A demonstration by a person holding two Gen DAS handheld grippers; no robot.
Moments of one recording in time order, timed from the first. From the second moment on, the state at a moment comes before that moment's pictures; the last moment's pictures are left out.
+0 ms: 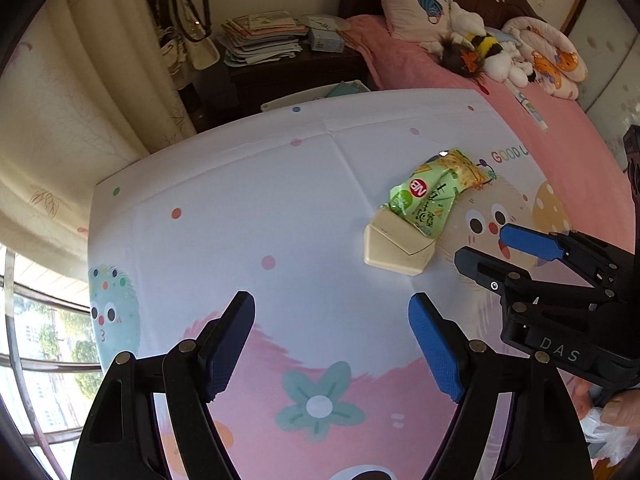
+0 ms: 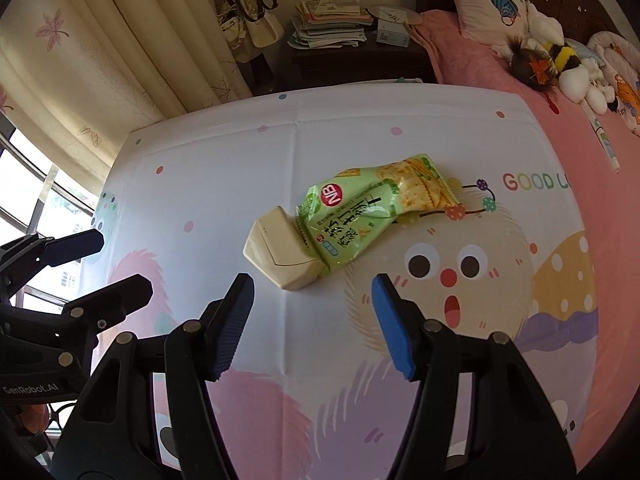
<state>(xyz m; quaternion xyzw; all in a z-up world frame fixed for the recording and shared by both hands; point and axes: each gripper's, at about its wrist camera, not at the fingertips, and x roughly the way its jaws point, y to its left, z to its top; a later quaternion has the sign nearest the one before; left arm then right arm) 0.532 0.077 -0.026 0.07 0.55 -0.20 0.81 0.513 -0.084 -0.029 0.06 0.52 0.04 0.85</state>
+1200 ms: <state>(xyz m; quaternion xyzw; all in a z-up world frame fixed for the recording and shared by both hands) 0.584 -0.008 -0.103 0.10 0.58 -0.27 0.76 0.517 -0.189 -0.061 0.24 0.51 -0.04 0.82</state>
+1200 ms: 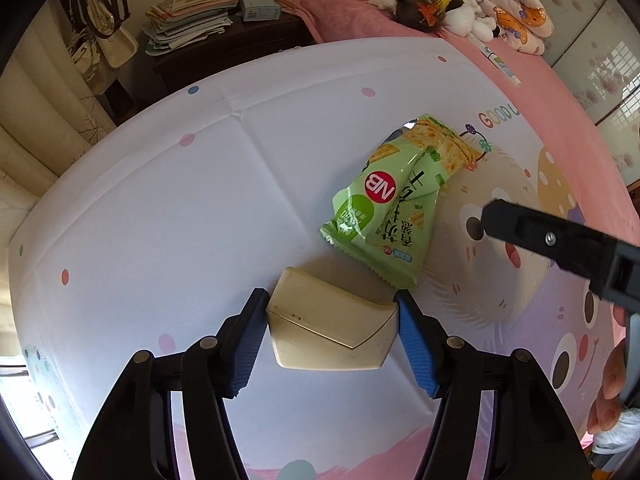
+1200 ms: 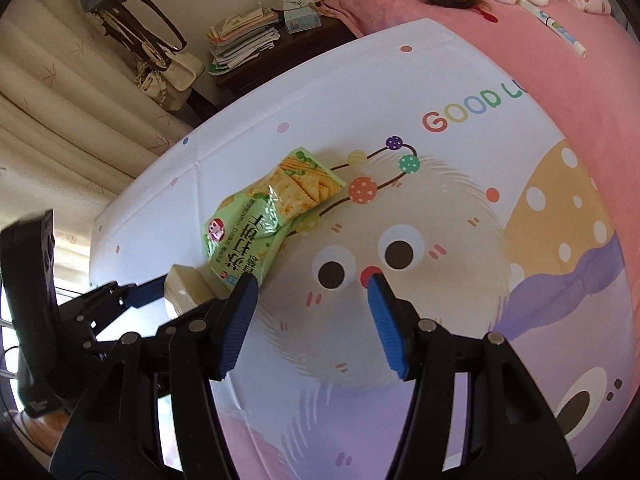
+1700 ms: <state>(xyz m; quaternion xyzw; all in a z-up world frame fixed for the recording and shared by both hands) 0.561 0.041 -0.096 0.06 0.59 -0.25 0.77 0.598 -0.160 -0.077 0.27 0.52 -0.10 0.81</state>
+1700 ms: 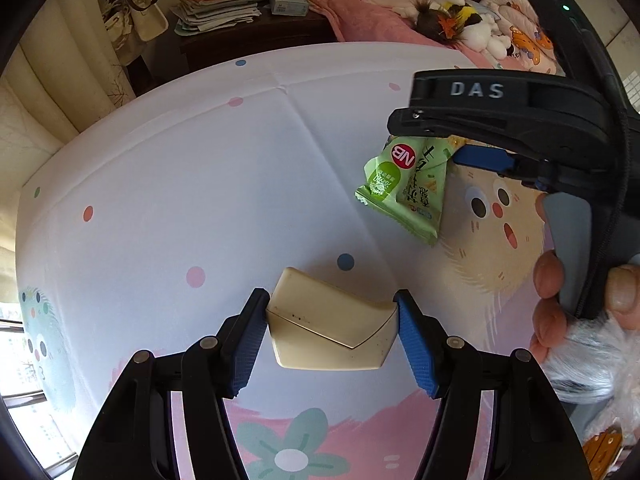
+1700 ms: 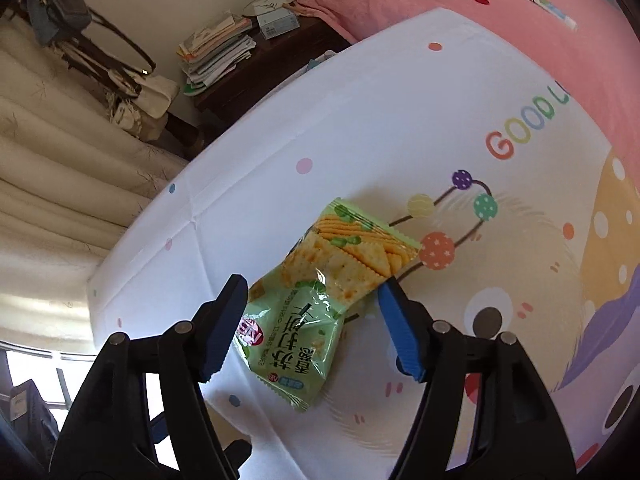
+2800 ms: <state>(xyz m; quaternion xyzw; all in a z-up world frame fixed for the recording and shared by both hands) 0.207 -0.042 0.019 0.07 0.52 -0.20 0.83 0.256 -0.215 0.020 0.18 0.48 0.11 0.85</state>
